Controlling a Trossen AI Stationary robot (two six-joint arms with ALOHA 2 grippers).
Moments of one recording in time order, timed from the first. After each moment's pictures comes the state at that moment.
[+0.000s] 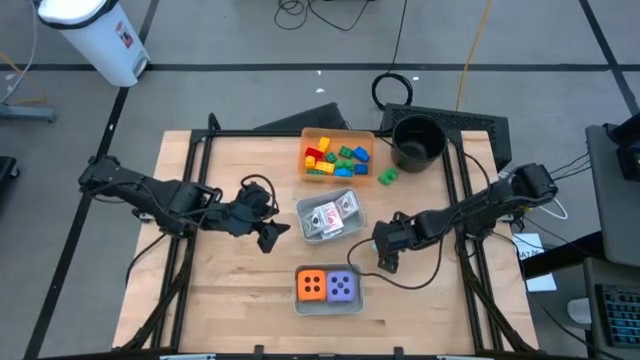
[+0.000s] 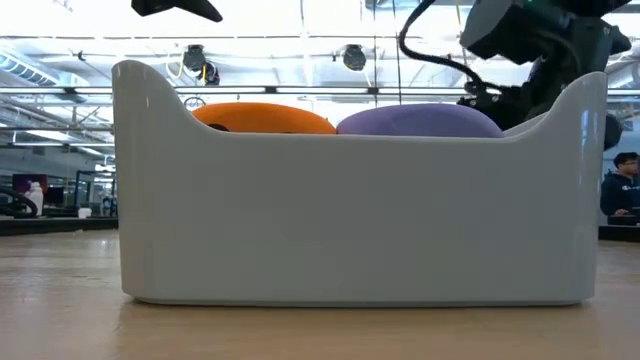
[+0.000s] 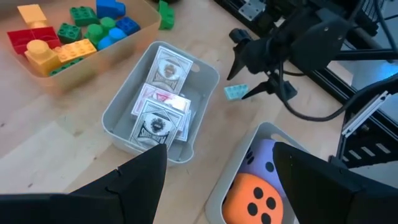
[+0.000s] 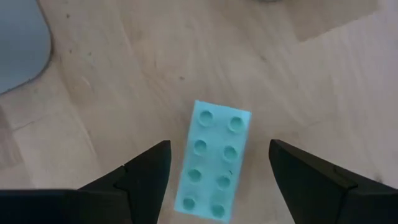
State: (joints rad) left arm -0.33 1.25 1.23 -0.73 -0.42 -0.89; right arm 0.28 1.48 0.72 -0.46 0.13 0.66
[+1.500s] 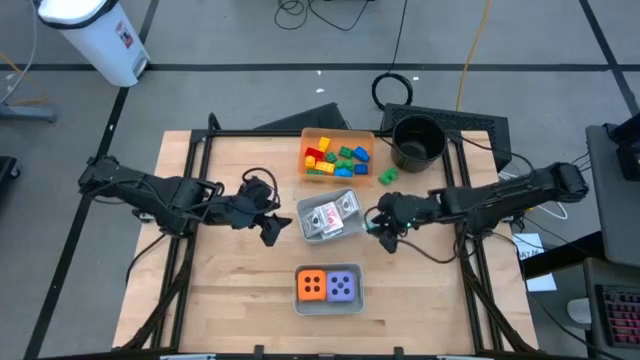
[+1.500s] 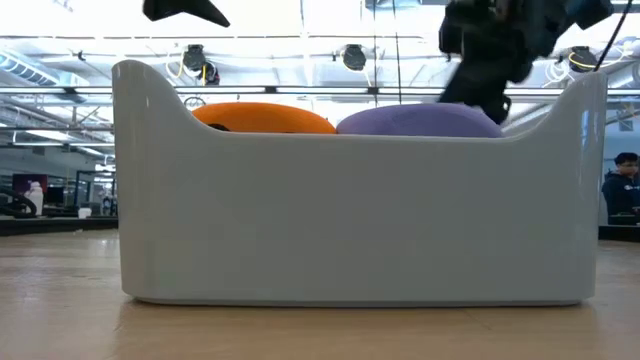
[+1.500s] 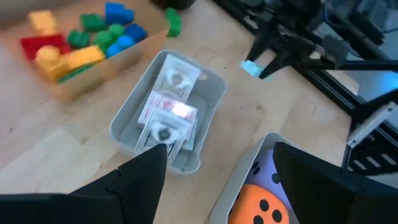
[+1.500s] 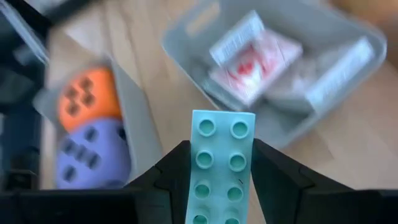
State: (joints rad) left arm -0.28 1.25 1.23 -0.72 -0.41 -0.88; right arm 0.13 1.14 0.72 -0.30 0.08 0.59
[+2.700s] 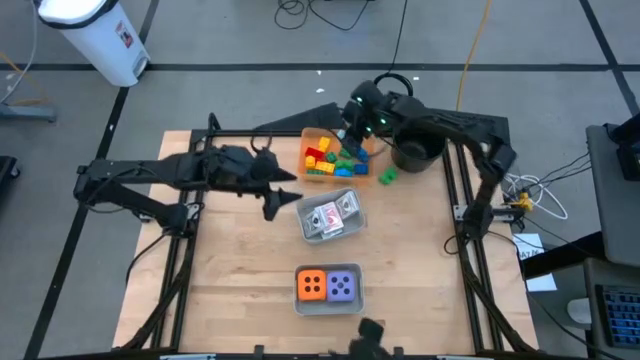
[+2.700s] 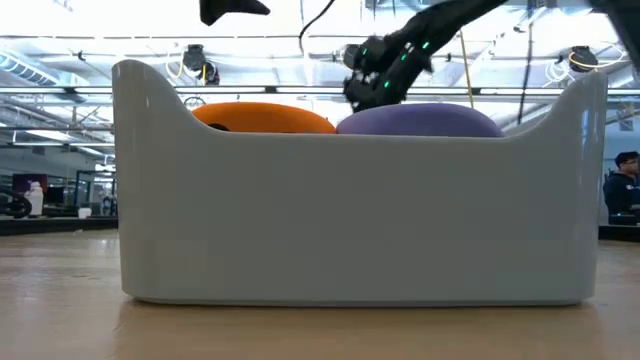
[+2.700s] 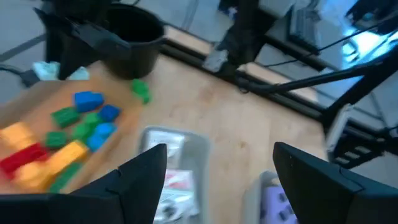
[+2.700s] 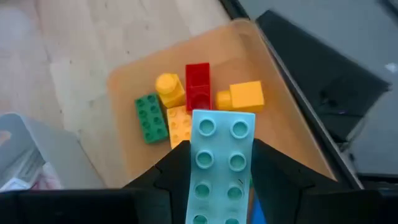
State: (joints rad) left arm 0.02 1.20 1.24 -0.47 -0.07 -0.39; right arm -0.63 1.80 1.57 -0.66 -0.25 -0.10
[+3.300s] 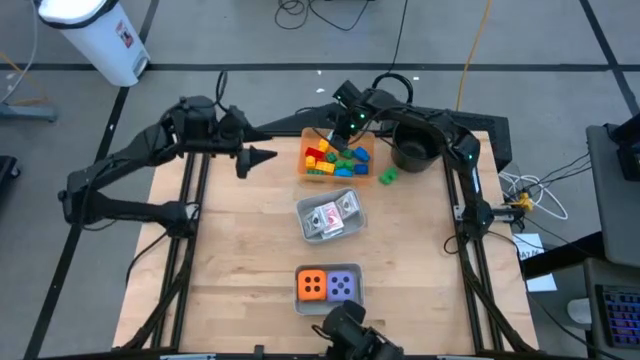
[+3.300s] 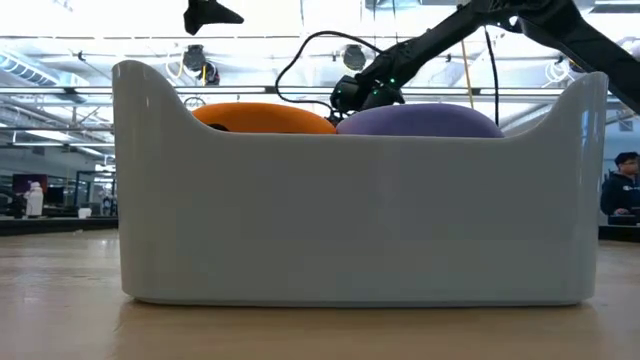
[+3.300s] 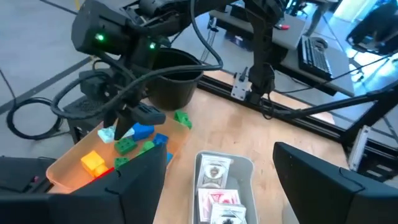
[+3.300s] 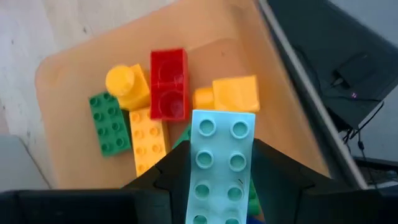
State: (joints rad) left arm 0.46 1.05 1.24 -0.55 0.28 -0.16; right arm -0.67 2.12 1.84 -0.77 -0.26 -0.16
